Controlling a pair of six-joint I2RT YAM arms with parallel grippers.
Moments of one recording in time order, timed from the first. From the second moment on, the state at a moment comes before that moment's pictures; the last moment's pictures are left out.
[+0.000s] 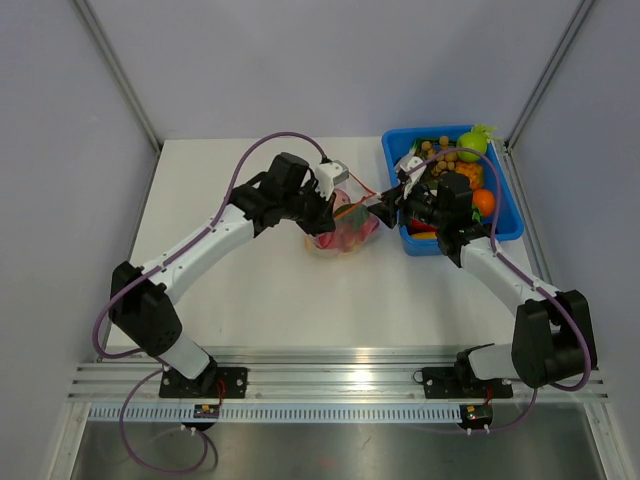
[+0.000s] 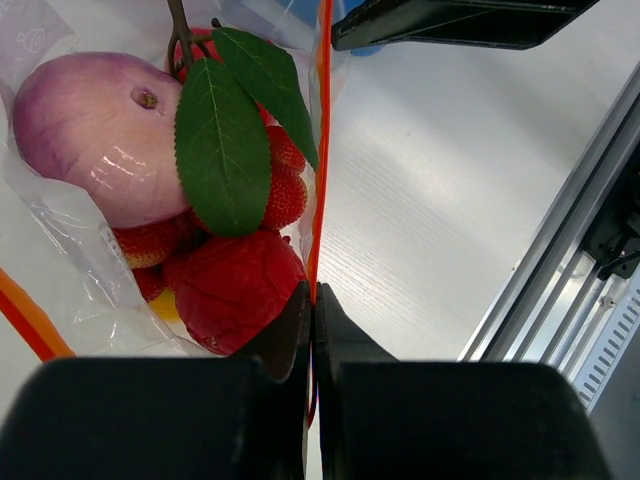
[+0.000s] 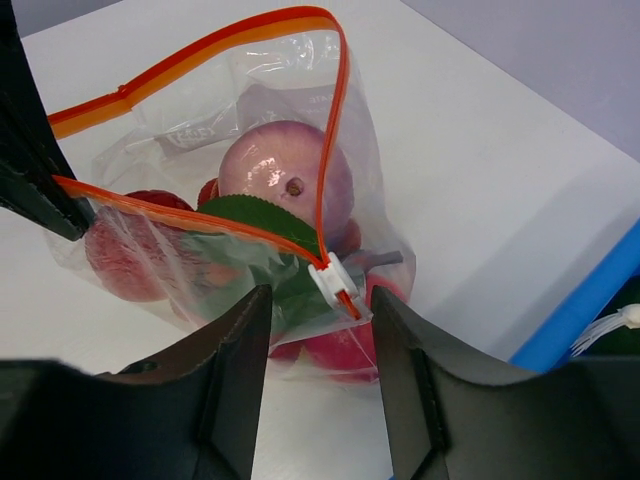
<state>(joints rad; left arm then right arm) -0.64 1.57 1.43 -0.58 0.40 0.02 0.27 1.36 0.86 0.27 -0.66 -0.15</state>
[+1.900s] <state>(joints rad) -0.71 1.70 1.64 -0.44 0.76 0.76 0.27 1.25 0.84 0.13 -0.81 -0.17</state>
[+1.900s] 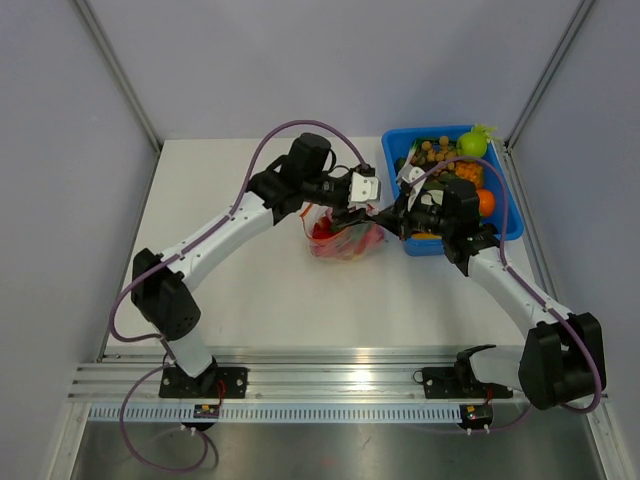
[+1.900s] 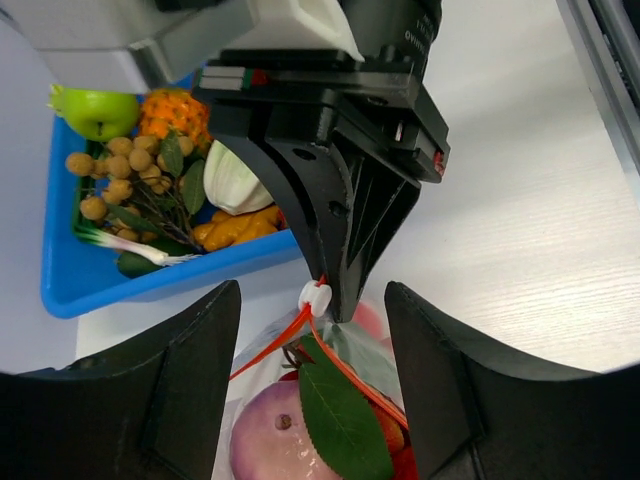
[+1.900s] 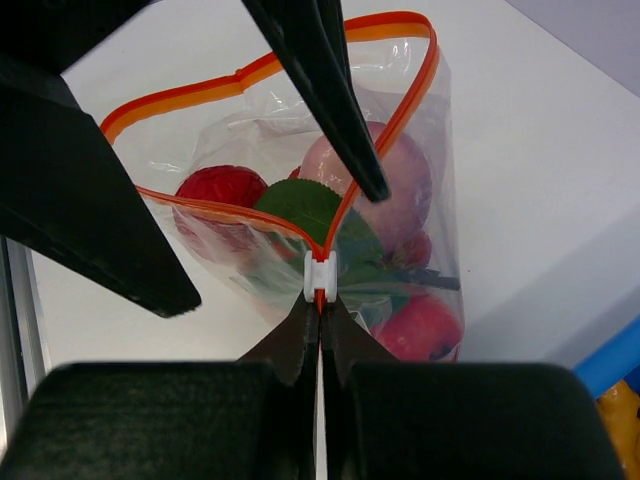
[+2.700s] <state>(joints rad) -0.73 1.79 1.73 -0.59 0.76 0.82 0.27 1.23 0.83 0.10 -0.83 -0.20</state>
